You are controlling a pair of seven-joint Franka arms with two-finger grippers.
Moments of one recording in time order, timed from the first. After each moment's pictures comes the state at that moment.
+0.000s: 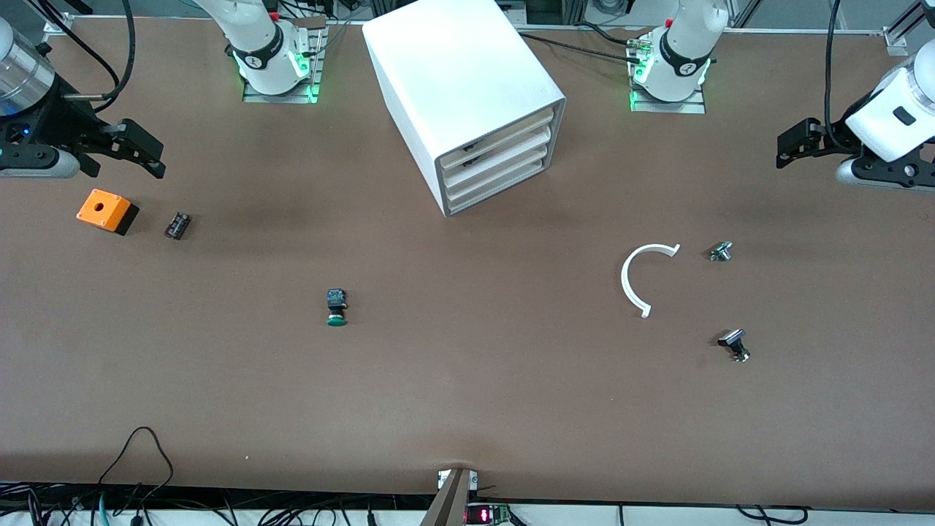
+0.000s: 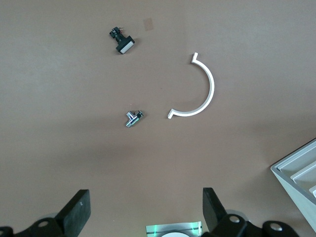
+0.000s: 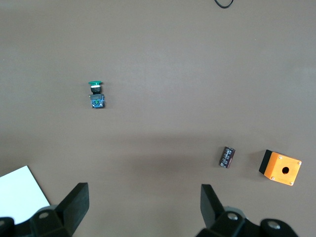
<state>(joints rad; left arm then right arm) -0.01 -0.06 -0.02 -1.70 0.02 1.52 0.08 -0.01 -0.05 0.12 -1.65 -0.01 1.64 0.12</state>
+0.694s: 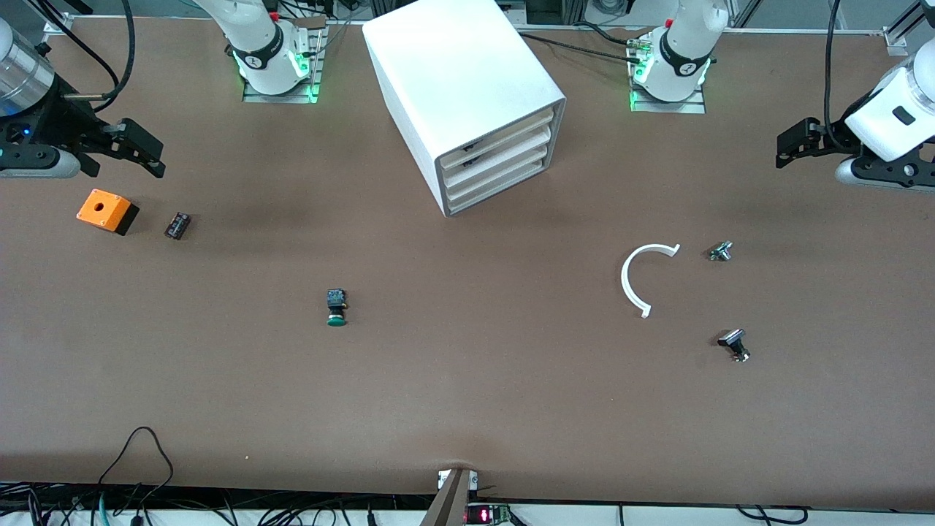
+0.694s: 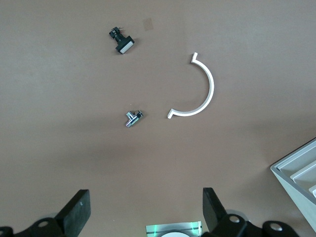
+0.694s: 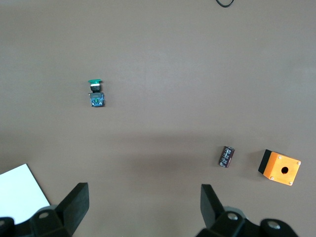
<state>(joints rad) -0.01 -0.06 -0.02 -1.69 0.02 1.52 0.08 -0.02 -0.05 0.12 -1.65 -0.01 1.64 0.11</state>
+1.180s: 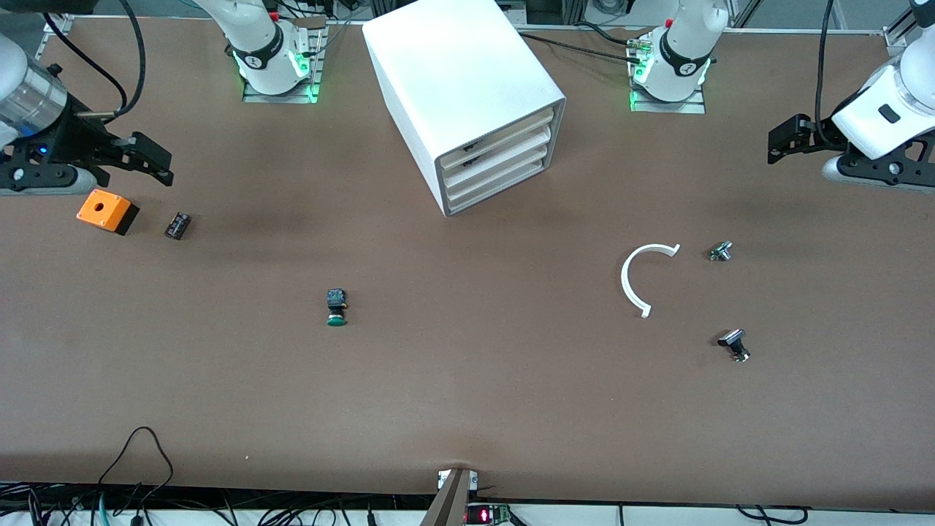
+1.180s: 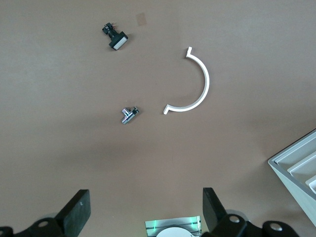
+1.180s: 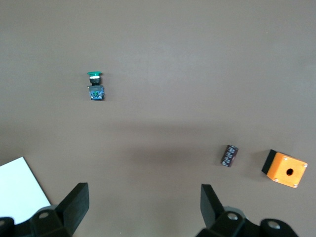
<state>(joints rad) -0.01 -0.06 -0.05 -1.69 0.02 1.50 0.08 -0.02 0.00 0.12 -1.65 0.01 1.64 0.08</state>
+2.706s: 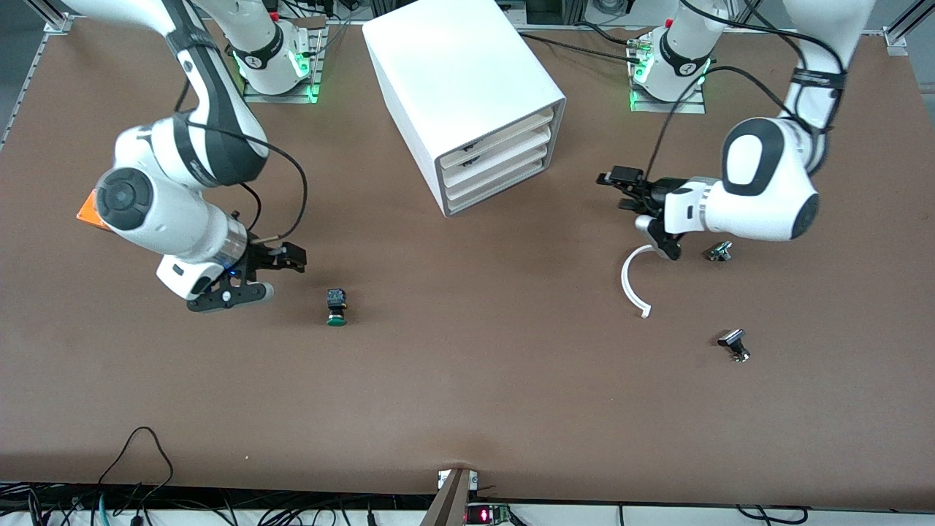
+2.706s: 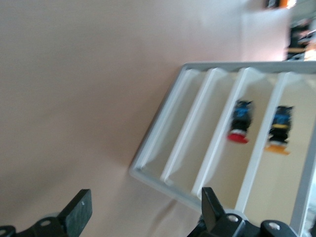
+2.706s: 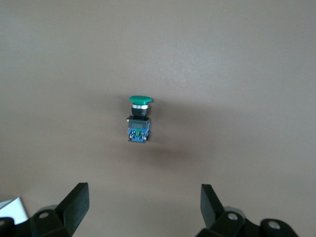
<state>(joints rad) -0.01 0.23 -0.17 -2.14 -0.84 1.83 0.69 0.13 0.40 0.14 -1.70 0.04 2.08 0.07</state>
